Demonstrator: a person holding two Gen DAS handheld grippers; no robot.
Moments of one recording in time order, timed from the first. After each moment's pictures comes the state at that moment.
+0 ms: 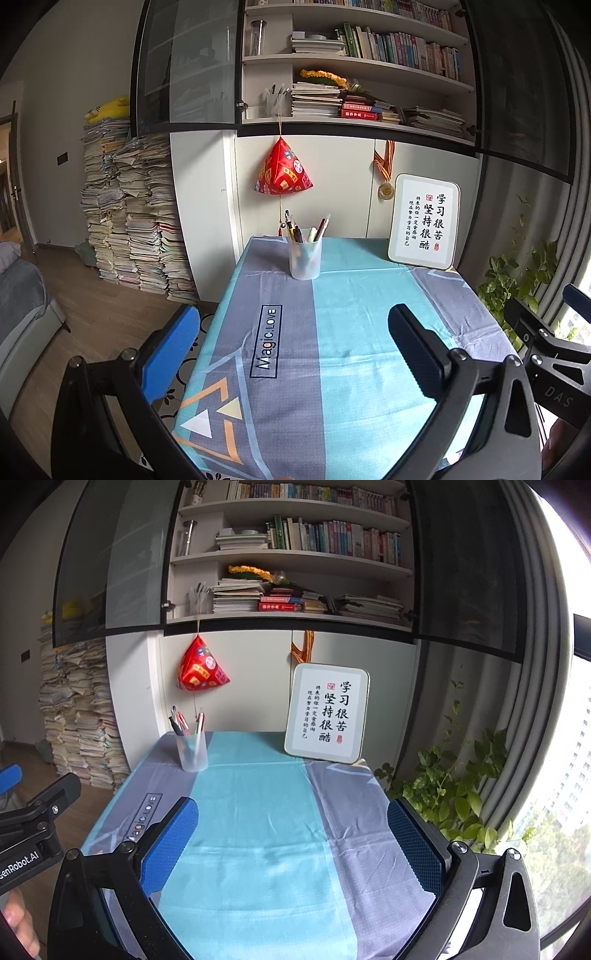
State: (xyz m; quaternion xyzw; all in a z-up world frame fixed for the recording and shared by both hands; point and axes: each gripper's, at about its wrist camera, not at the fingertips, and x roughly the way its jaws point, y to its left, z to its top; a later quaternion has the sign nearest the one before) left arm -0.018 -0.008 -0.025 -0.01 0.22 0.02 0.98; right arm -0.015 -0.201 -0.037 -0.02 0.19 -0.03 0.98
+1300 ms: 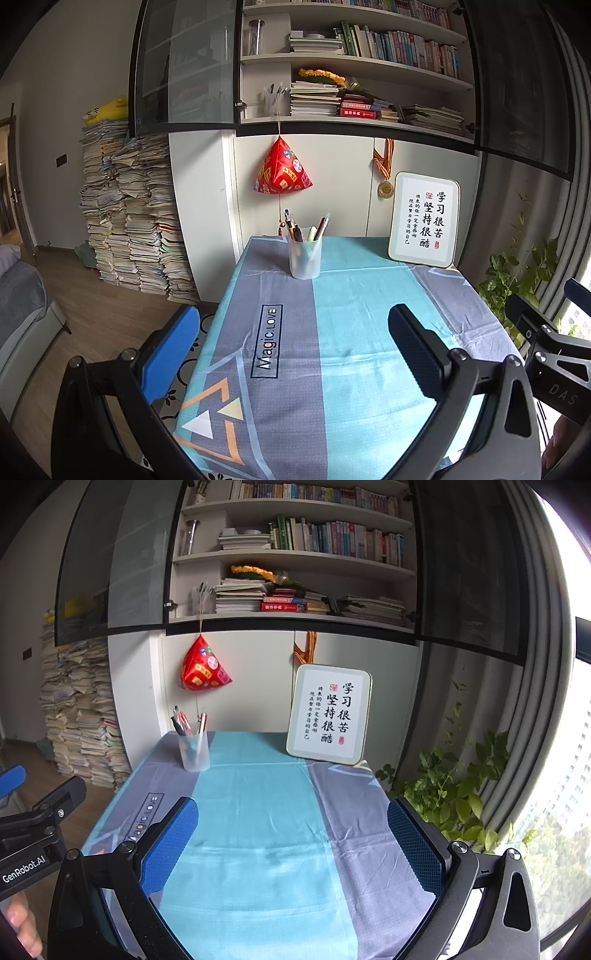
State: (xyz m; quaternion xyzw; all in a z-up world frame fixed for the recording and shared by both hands) left arm -0.017 -0.005 -0.026 0.00 0.22 0.02 0.98; right arm -0.015 -0.200 -0.039 -0.02 0.19 -0.03 0.98
